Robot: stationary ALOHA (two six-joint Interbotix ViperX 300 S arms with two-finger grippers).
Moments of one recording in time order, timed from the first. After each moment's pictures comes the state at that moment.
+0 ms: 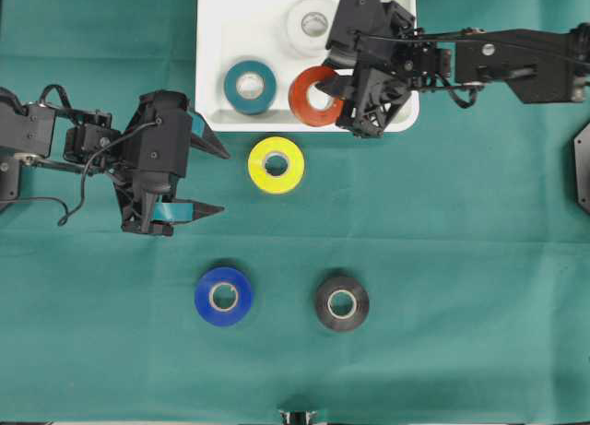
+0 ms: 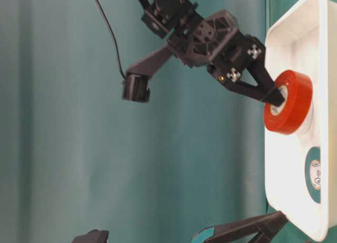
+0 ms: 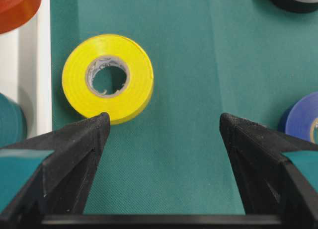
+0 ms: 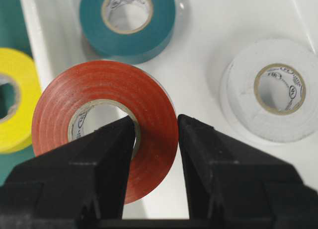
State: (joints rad) left arm -0.08 -0.24 0.88 -0.02 0.06 0.04; right arm -0.23 0.06 0.60 -0.35 0.11 0.56
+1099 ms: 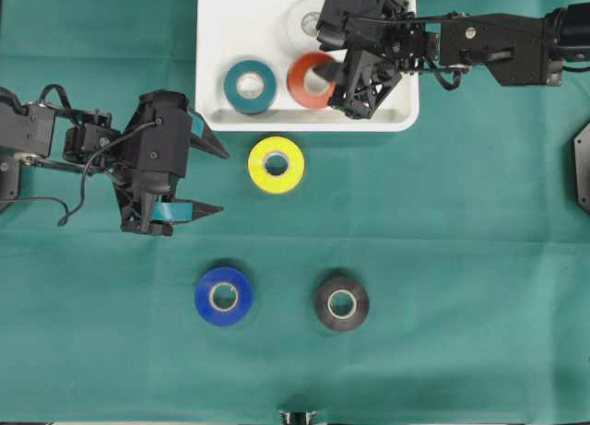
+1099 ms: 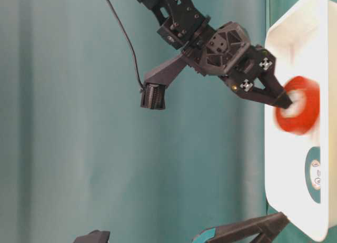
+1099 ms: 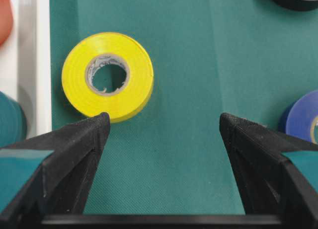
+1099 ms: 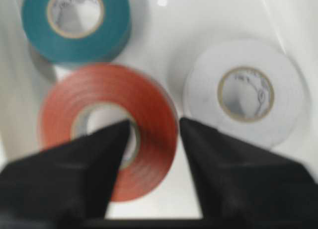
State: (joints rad) left arm -0.08 -0.24 0.88 -0.03 0.05 0.04; right arm -0.29 0.13 0.58 -0.39 0.08 0.56
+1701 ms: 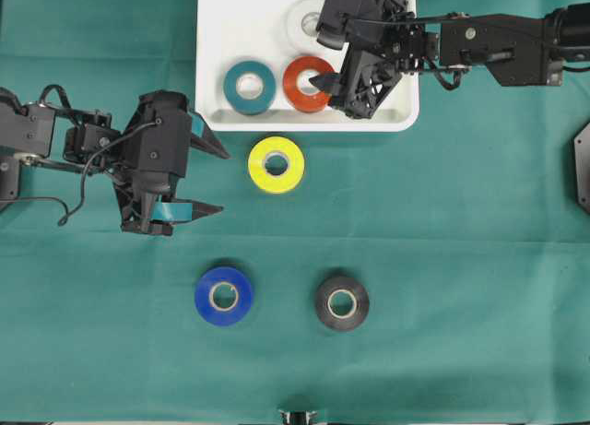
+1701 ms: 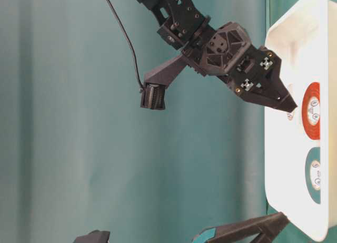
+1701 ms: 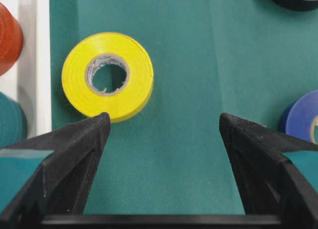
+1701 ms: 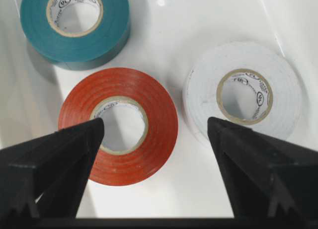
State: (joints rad) left arm -0.08 -0.24 0.88 -0.03 0.05 0.04; right arm -0.29 0.13 0.58 -0.40 0.08 0.56
